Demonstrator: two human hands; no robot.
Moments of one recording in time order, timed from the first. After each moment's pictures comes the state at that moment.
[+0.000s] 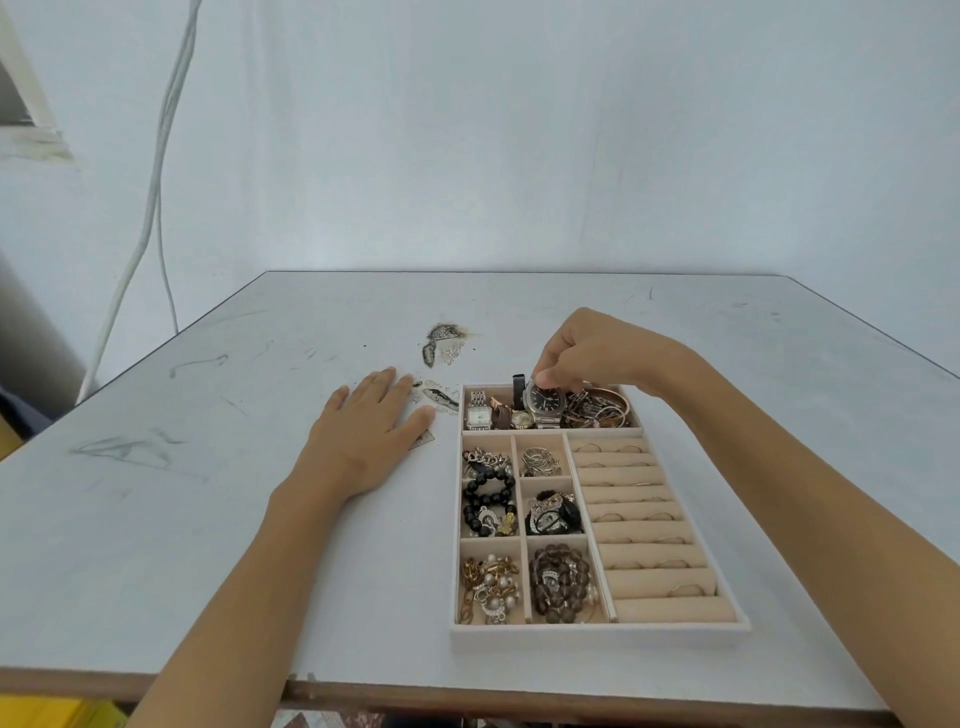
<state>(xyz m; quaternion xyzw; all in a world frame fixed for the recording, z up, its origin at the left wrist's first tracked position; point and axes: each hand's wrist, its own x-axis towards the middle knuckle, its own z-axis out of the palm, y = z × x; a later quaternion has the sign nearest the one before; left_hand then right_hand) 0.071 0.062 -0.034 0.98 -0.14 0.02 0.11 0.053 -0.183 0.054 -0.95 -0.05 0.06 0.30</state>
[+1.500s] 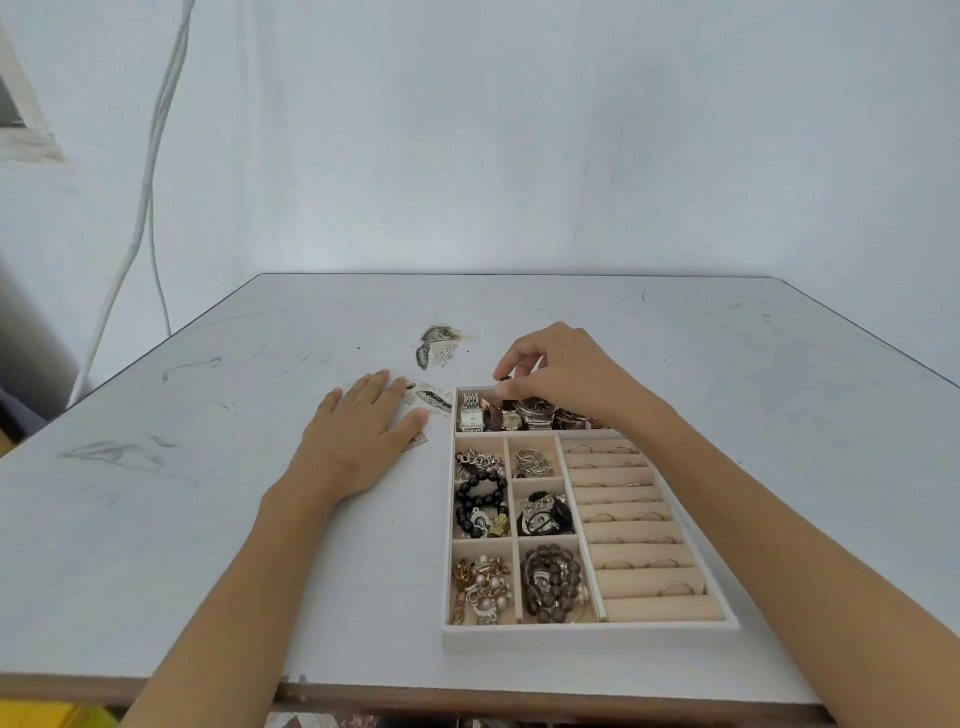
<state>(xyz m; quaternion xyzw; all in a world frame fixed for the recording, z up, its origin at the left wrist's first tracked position) 0.070 0.062 -0.033 0.98 -0.14 0.02 0.11 0.050 -0.164 0.029 -0.94 -0.09 -0.05 0.33</state>
